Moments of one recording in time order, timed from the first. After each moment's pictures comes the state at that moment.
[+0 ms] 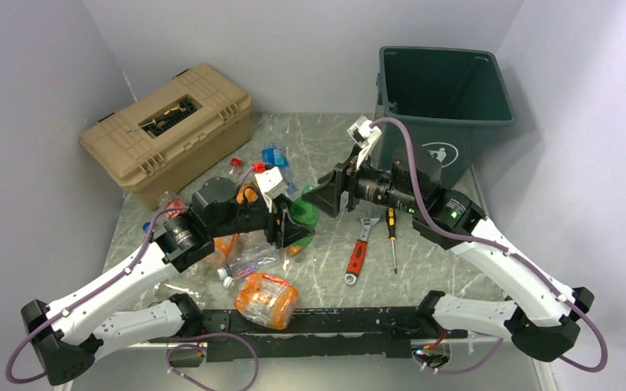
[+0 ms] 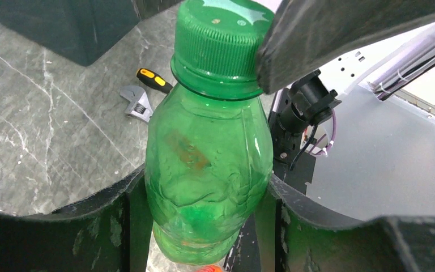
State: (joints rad) left arm -0.85 0.93 0.93 -0.18 0.42 -0.20; right arm 0.85 1.06 1.31 -0.41 -0.25 0.35
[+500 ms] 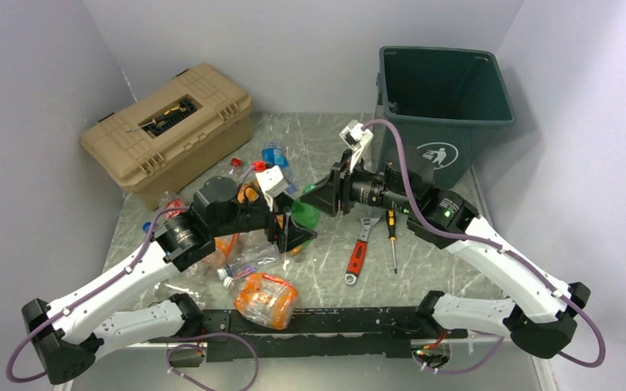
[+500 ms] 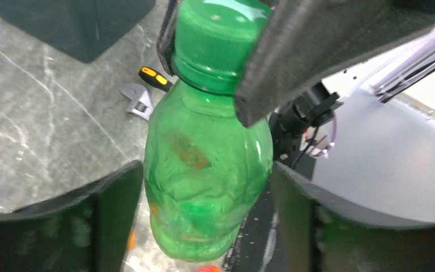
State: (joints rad) left arm -0.85 0.94 0.93 -0.18 0.42 -0.21; right arm 0.87 1.08 1.30 -0.40 -0.29 0.37
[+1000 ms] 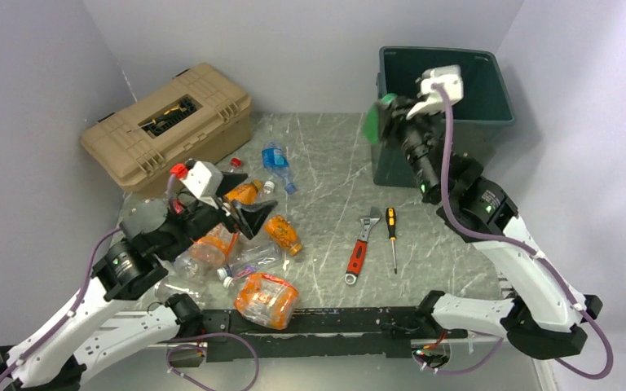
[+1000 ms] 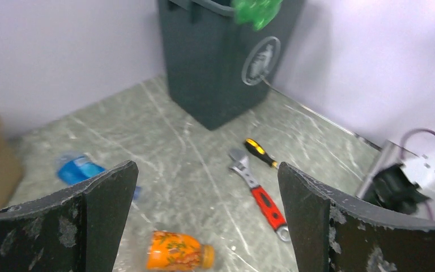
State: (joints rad) left arm -0.85 0.68 0.98 -0.26 0.02 -0.13; right arm 0.85 1.08 1.55 -0.38 0.49 0.01
